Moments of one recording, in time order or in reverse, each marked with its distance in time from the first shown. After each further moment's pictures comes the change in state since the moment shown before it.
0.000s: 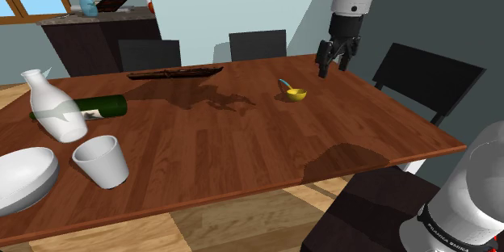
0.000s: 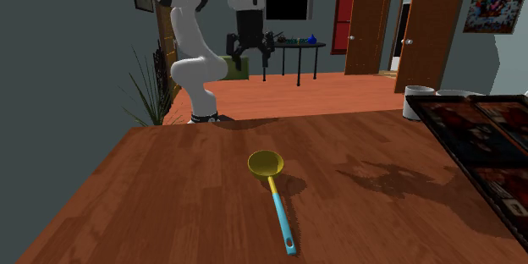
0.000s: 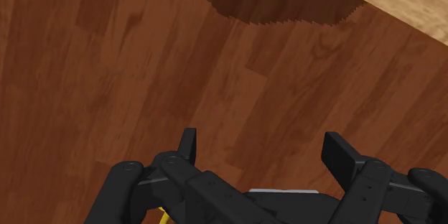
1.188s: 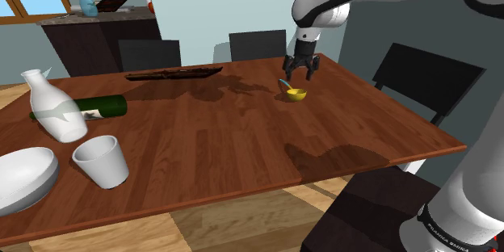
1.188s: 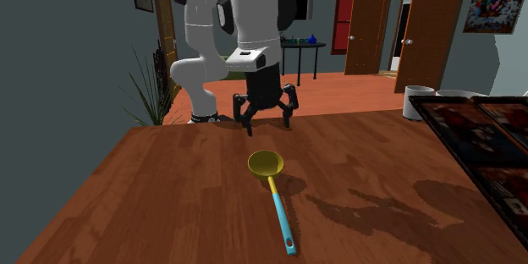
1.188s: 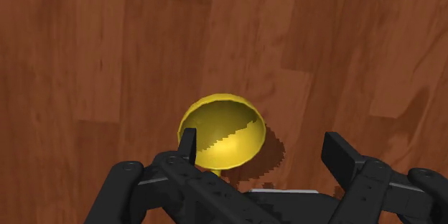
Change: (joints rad) arm -0.078 0.690 -0.127 0.421 0.171 0.207 -0.016
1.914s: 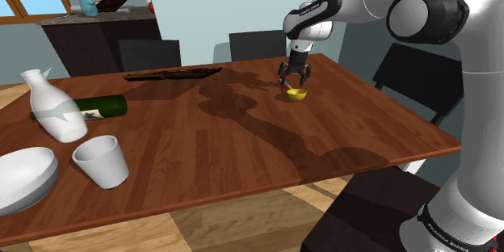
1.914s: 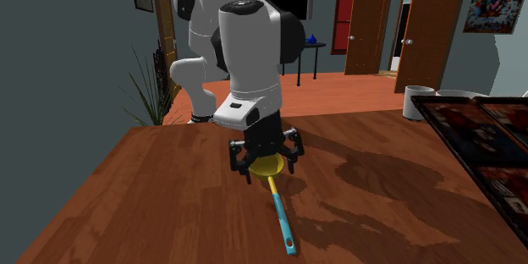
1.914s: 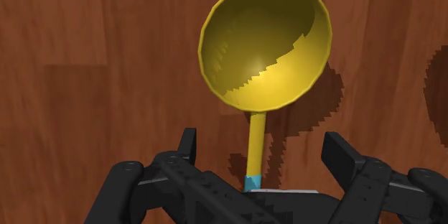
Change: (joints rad) arm -0.083 0.336 -0.015 0.304 0.119 -0.011 -0.009
